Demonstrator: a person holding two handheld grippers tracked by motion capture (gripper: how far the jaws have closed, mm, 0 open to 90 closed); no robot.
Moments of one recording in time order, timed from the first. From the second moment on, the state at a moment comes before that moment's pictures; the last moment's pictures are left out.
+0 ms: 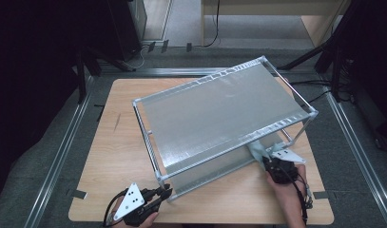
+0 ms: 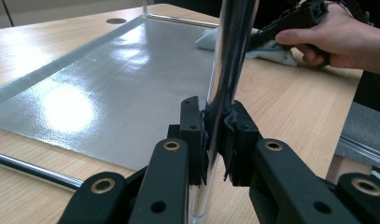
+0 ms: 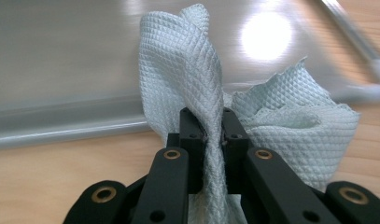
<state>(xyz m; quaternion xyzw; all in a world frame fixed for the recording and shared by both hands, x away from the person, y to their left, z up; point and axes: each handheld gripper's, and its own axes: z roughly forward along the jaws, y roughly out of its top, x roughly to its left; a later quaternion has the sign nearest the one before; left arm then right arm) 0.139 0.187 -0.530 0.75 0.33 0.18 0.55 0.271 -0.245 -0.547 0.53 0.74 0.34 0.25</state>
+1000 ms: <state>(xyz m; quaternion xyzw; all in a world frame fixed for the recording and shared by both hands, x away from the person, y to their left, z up) 0.139 0.188 -0.530 0.75 0.33 0.18 0.55 0.292 -0.293 -0.551 0.60 0.68 0.31 0.30</state>
